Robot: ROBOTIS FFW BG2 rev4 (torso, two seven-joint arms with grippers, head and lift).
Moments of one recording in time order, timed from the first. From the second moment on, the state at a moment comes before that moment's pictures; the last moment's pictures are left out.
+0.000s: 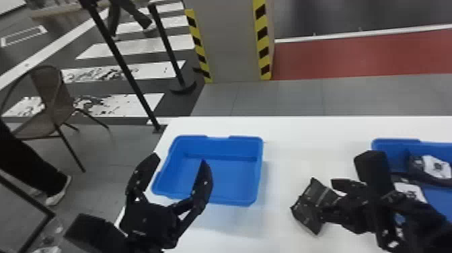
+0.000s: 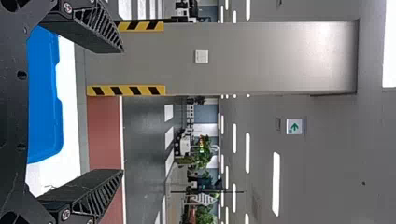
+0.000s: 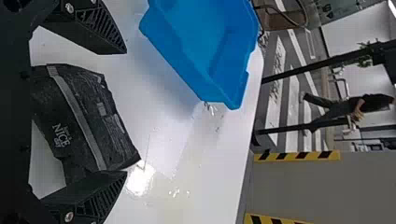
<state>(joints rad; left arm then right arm) 0.82 0.01 0.14 -2.35 0.09 -0.15 -0.14 0.01 -0.20 0.37 -1.77 -0.15 0.70 0.39</state>
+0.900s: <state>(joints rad) 0.82 0.01 0.14 -2.35 0.09 -0.15 -0.14 -0.18 -0.21 0.56 -1.50 -0.10 0.79 0.41</state>
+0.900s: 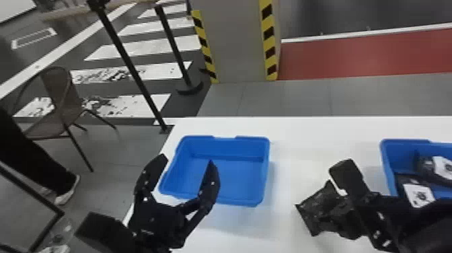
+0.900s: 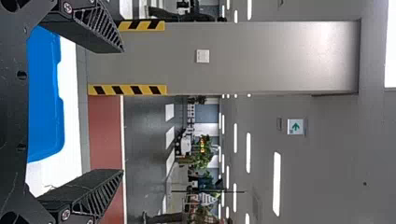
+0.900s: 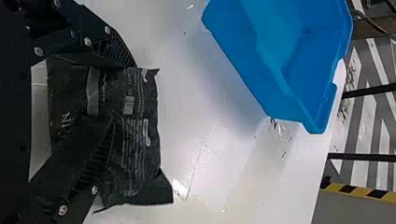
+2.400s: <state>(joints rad) 0.83 0.01 0.15 -2.35 0.10 -0.16 -0.14 -0.13 -0.22 0.40 -1.76 0.04 0.72 0.42</state>
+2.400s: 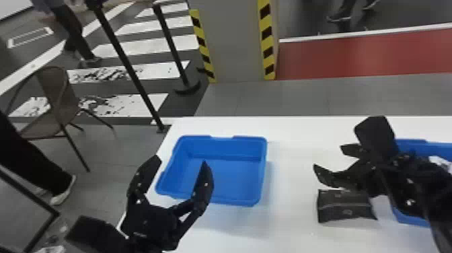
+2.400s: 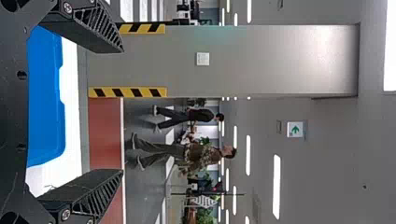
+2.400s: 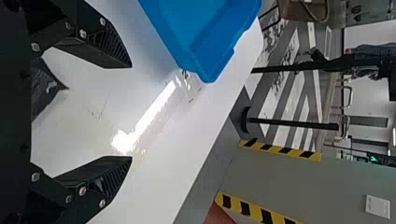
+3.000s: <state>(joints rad) 0.83 0.01 0.15 -2.35 0.09 -0.15 -0.14 -0.12 -0.23 0.30 -1.86 0.21 0.82 0.50</state>
